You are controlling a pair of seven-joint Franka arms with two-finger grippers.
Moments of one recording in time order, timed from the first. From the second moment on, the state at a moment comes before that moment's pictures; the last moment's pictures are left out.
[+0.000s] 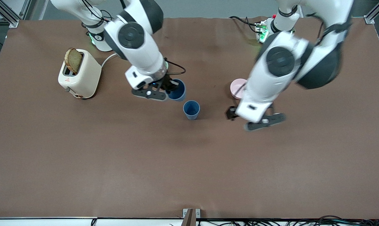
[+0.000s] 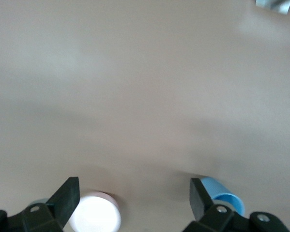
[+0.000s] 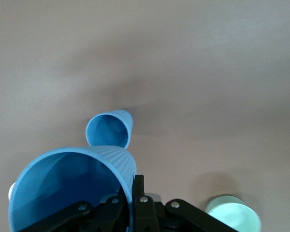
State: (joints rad) left arm -0.12 0.38 -0.41 -1.34 0.17 1.75 -0.76; right arm 0.30 0.38 0.48 -1.58 -0.03 1.97 0.99
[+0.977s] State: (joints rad) left arm 0.13 0.06 -0.27 -1.41 0.04 1.54 -0.16; right arm 0.36 0.56 0.48 -1.58 -0.06 2.11 1.03
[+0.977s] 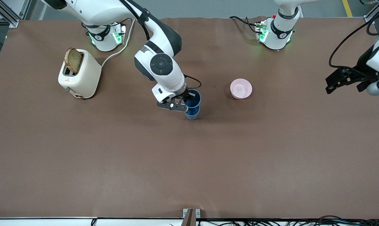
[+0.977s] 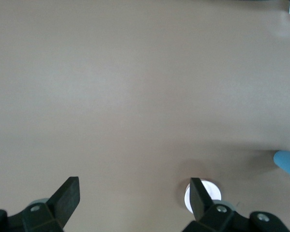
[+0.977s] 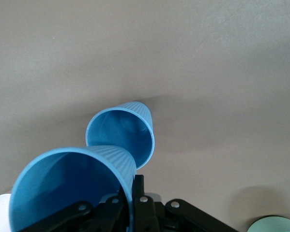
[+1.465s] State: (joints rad) left arm 0.01 -0.06 -0.08 -1.51 0.04 1.51 -0.06; right arm 0.36 0.57 0.48 -1.58 -0.06 2.13 1.03
